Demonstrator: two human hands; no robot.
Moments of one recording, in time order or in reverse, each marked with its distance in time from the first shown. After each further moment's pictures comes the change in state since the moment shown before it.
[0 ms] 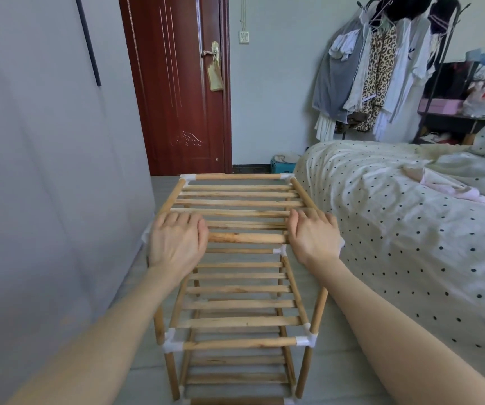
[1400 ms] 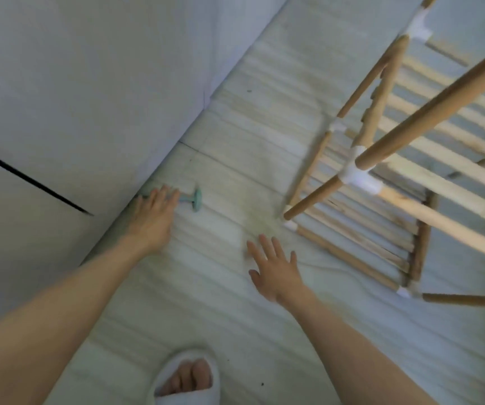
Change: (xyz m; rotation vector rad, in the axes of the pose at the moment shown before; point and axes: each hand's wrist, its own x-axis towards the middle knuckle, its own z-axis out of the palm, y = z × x) left_hand -0.398 -0.246 0.258 -0.015 -1.100 -0.513; right_hand -0.278 -0.189 0.365 -0.039 -1.354 -0.585
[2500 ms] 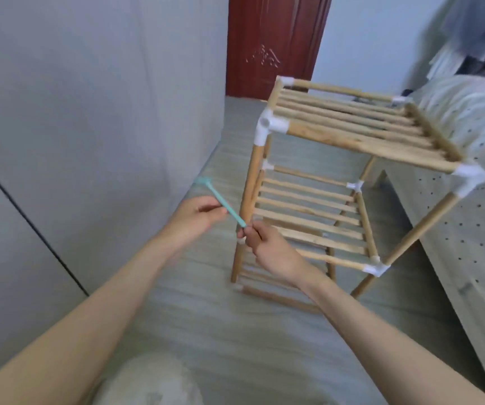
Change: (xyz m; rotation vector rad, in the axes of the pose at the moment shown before) left_hand -0.176 0.169 -0.293 -1.250 0.257 0.399; right_hand -0.252 -0.023 -0.198 0.936 0.713 -0.186
